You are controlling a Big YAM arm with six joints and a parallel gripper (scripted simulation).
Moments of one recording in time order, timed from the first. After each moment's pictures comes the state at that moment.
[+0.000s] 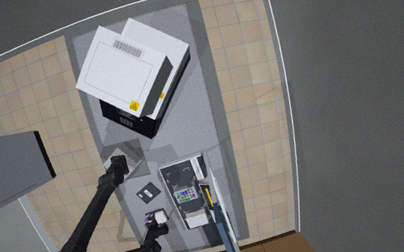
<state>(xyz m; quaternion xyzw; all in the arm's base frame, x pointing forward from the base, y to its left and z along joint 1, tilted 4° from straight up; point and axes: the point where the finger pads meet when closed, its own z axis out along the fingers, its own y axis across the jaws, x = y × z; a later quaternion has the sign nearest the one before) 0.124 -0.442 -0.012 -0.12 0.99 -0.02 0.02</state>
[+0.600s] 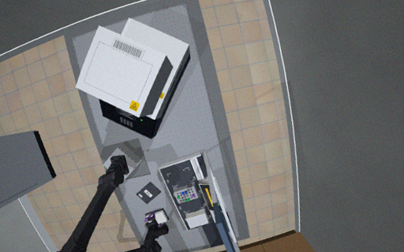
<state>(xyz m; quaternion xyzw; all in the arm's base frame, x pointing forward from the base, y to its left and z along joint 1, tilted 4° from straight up) 0.125 -0.442 -0.011 -0.12 0.99 -0.02 0.02</state>
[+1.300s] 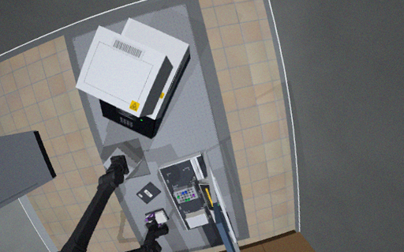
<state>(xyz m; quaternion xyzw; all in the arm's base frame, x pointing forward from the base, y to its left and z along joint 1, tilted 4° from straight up) 0.125 -0.443 -0.012 -0.12 0.99 -0.02 0.02</state>
